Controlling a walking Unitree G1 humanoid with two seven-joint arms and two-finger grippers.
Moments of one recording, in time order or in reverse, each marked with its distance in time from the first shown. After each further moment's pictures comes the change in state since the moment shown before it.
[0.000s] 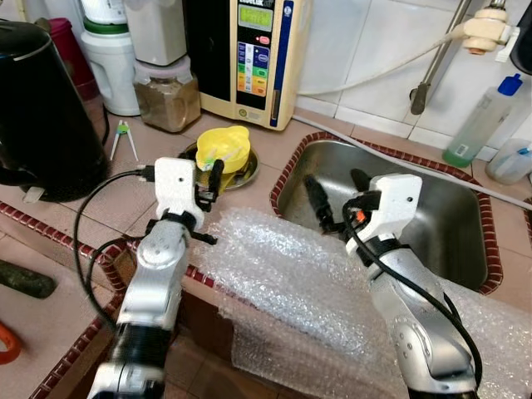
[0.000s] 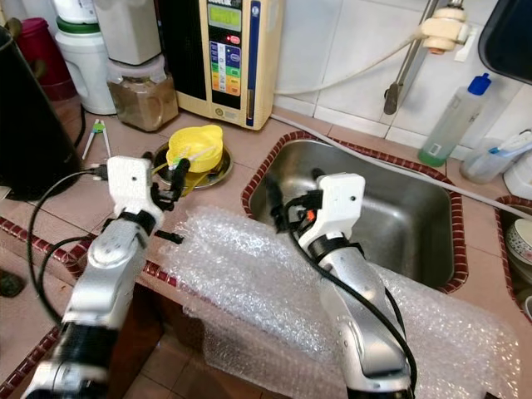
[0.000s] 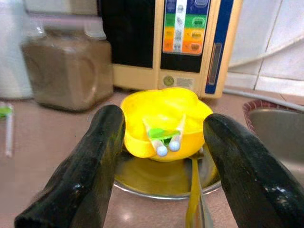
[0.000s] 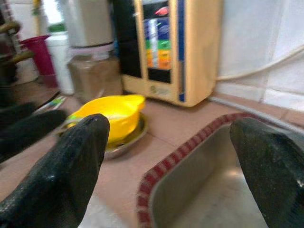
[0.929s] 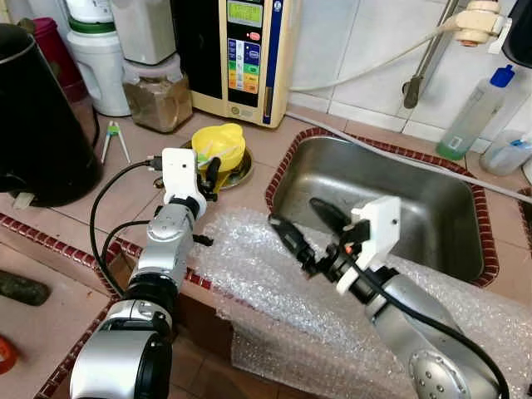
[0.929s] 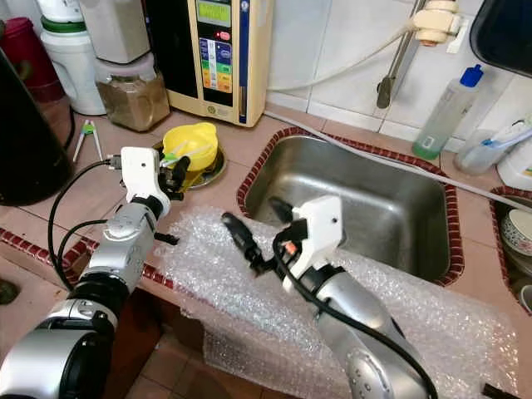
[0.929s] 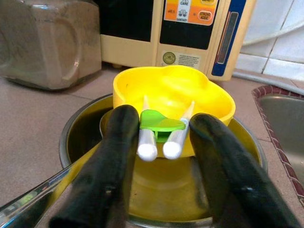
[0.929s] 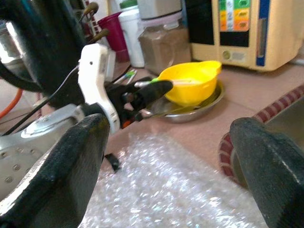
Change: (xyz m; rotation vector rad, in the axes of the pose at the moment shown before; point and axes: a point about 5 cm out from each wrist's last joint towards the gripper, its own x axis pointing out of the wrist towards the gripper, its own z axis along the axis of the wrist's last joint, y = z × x) left arm 0.034 0.011 -0.018 -0.026 0.075 0.009; right arm -0.029 0.032 0.000 0.140 0.133 0.281
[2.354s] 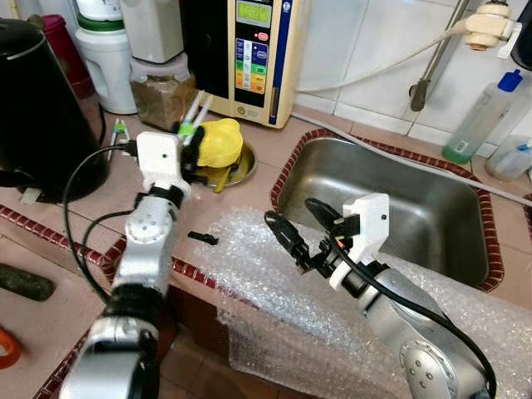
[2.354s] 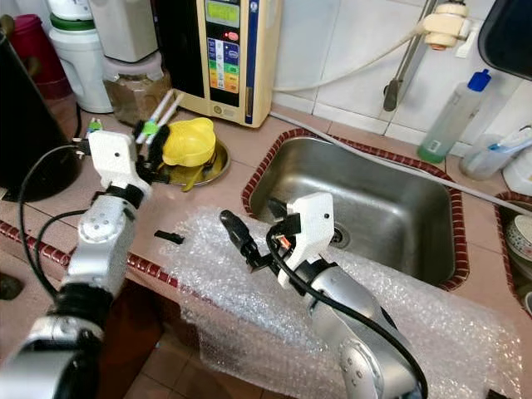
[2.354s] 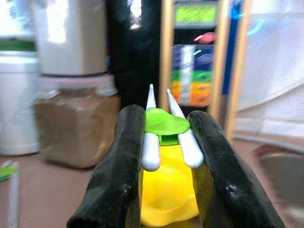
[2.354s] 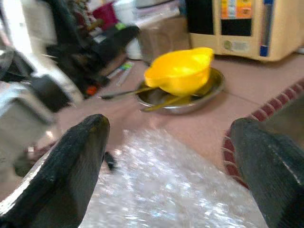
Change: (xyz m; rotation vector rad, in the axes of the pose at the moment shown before) left arm -0.019 0.001 0.041 0.054 -0.303 -0.072; right arm 0.011 -0.009 -0.004 0.004 0.026 -0.062
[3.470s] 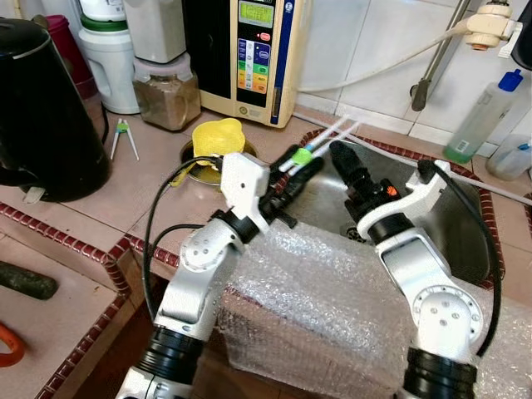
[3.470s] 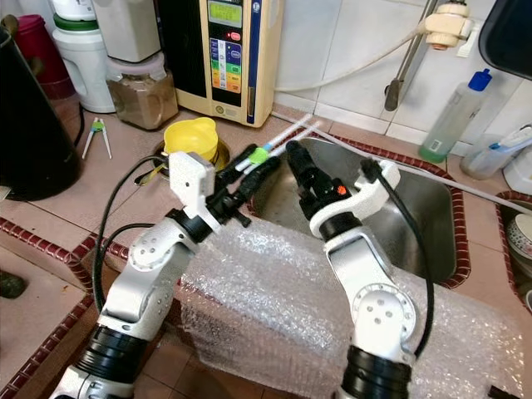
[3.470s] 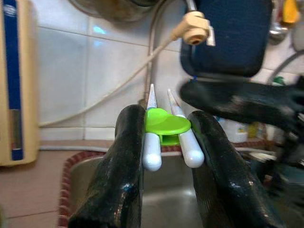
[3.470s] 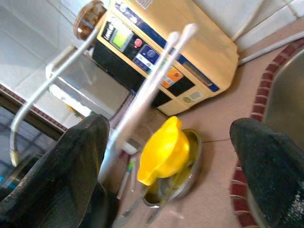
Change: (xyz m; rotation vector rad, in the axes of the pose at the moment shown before) left arm -0.030 -0.111 0.026 -0.260 -0.026 -0.574; right arm 0.023 -0.050 0.039 0.680 -0.296 -0.168
